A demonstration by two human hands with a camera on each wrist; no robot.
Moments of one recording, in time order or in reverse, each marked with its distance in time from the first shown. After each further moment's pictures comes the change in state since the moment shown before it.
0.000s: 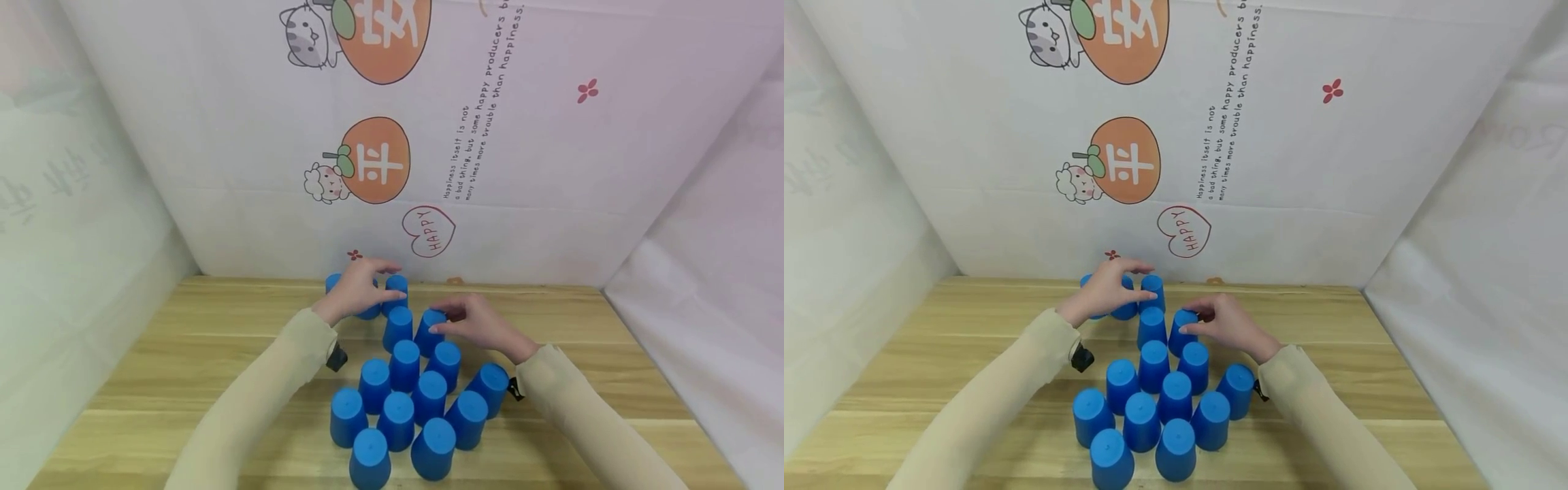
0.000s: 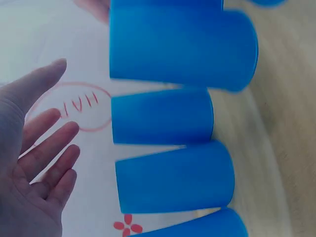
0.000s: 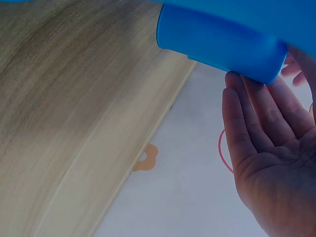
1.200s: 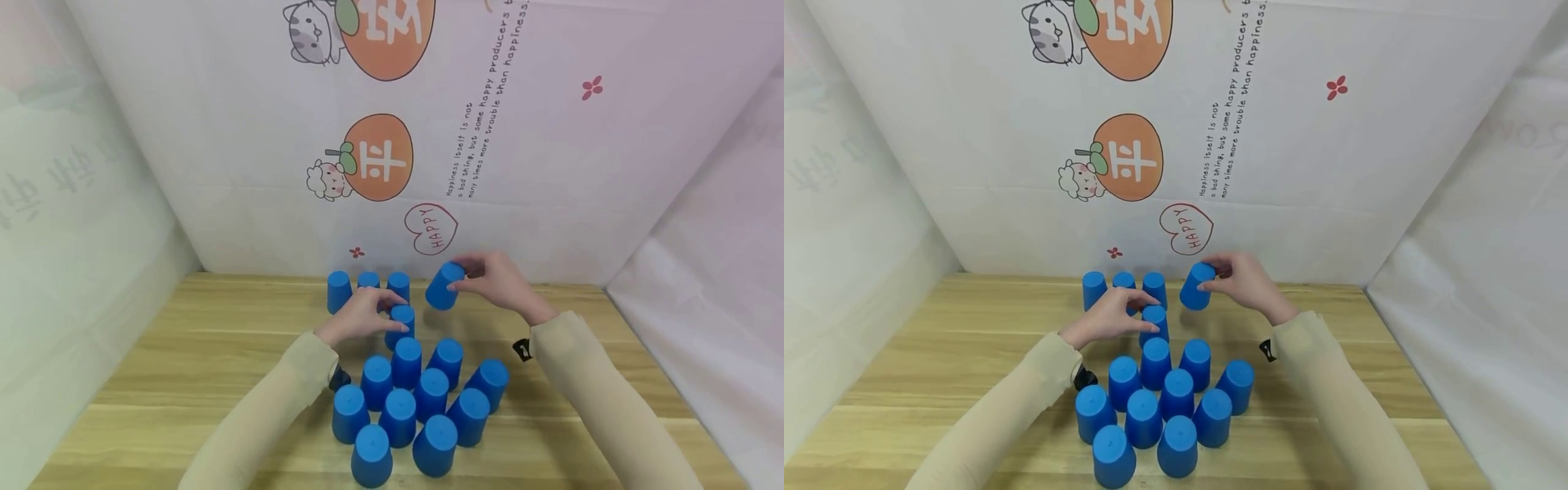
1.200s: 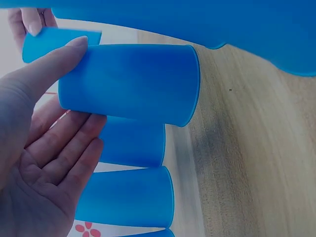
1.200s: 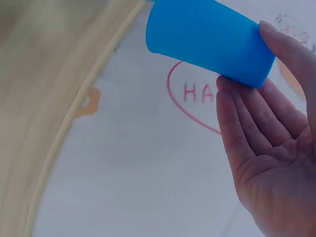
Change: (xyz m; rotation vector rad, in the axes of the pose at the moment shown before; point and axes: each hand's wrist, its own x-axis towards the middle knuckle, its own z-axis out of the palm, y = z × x) left_hand -0.031 -0.011 0.030 -0.102 -0.131 -0.073; right_hand 0.021 -0.021 -0.059 -0.047 0.129 0.102
